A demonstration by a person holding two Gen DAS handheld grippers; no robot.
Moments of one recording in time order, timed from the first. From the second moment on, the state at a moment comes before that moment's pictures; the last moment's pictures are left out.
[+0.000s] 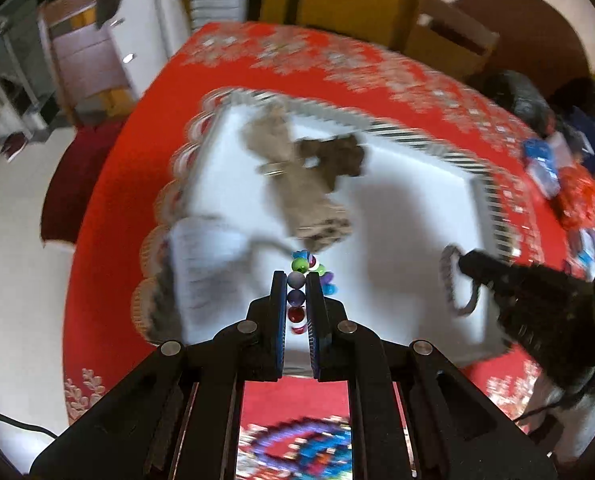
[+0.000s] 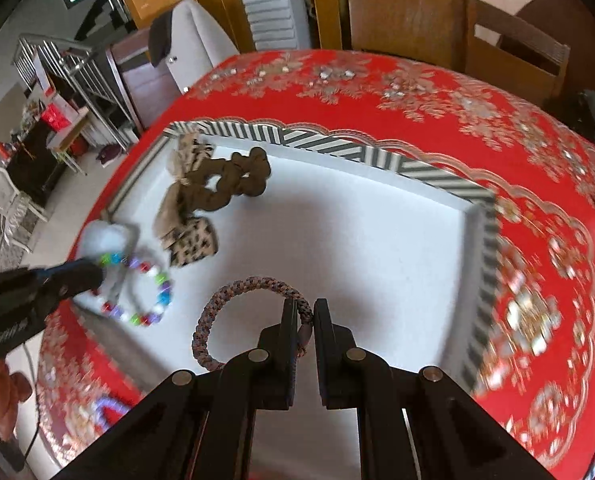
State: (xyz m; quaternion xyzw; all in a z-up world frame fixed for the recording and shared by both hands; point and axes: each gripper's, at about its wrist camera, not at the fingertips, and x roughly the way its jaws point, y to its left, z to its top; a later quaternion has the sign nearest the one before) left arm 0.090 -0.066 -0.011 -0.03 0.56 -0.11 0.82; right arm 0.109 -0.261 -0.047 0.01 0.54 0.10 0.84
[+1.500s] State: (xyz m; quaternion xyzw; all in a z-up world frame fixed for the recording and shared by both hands) left arm -0.024 -0.010 0.016 0.04 0.49 -0.09 0.86; right arm -0.037 -0.257 0.027 0.12 0.48 0.07 0.87
